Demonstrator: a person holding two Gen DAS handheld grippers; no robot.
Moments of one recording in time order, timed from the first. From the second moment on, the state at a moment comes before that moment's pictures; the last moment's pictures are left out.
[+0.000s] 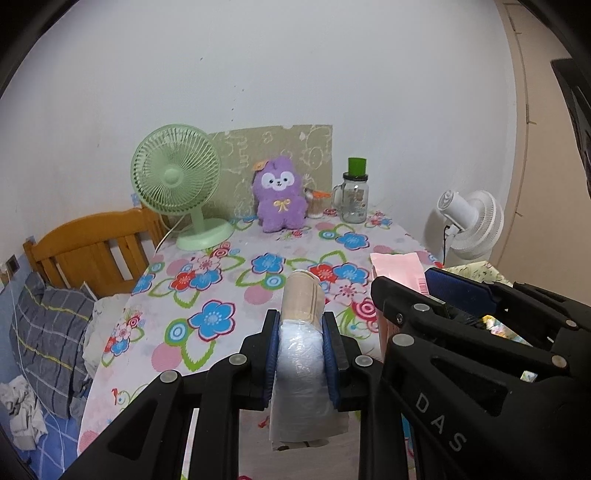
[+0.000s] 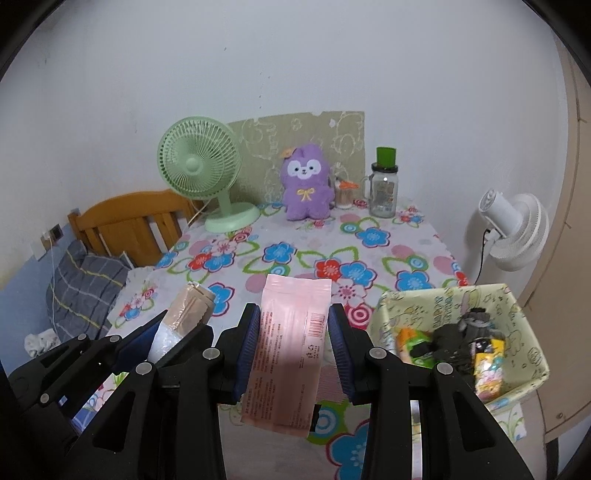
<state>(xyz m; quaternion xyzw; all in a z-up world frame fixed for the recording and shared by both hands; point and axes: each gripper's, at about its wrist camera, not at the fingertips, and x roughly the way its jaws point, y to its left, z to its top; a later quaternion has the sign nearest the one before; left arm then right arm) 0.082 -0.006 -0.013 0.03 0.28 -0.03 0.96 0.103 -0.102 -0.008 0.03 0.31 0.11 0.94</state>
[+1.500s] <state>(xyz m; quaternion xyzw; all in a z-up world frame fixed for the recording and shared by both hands) 0.134 -0.159 -0.029 0.06 0.30 -0.14 0.94 0.130 -0.260 -0.025 0.05 0.32 0.02 0.95</state>
